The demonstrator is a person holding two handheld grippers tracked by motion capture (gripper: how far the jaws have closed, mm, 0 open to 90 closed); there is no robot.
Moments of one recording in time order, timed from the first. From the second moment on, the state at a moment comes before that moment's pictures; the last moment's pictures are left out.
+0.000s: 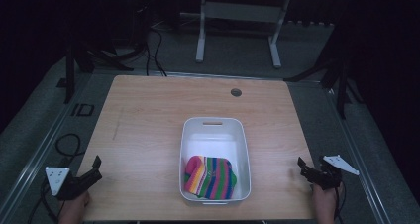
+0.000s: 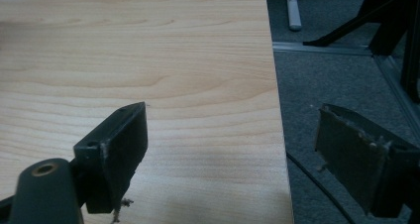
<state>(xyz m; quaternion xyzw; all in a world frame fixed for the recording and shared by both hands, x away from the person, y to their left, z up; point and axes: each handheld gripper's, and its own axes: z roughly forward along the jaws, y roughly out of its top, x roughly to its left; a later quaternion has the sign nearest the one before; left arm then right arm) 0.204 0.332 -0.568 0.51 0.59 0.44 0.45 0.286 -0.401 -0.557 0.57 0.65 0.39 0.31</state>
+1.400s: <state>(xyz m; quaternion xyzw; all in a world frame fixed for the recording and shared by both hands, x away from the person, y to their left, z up) 0.203 0.332 -0.568 0.51 0.59 0.44 0.45 0.295 -0.355 -0.543 0.33 0.85 0.40 0.09</state>
